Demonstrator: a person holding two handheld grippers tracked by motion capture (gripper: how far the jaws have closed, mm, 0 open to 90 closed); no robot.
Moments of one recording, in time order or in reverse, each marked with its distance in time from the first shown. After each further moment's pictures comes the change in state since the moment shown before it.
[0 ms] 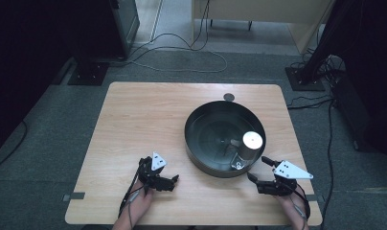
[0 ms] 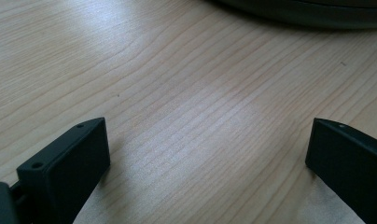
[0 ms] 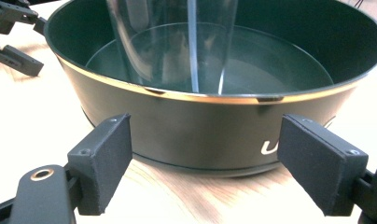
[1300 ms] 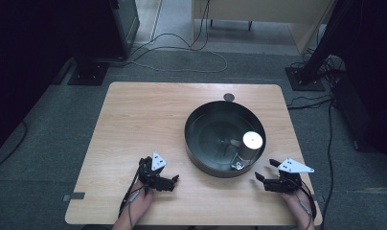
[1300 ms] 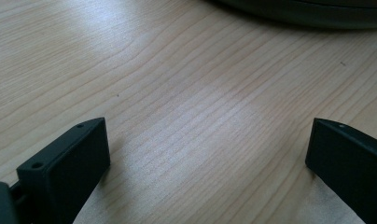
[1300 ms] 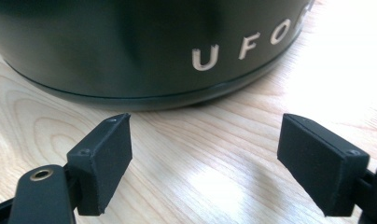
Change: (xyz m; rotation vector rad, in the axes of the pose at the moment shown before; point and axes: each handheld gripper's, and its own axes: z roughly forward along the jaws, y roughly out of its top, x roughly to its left) left arm 0.000 0.000 0.000 0.001 0.000 0.000; right arm -0.032 -0.026 0.003 0.166 -0.067 0.069
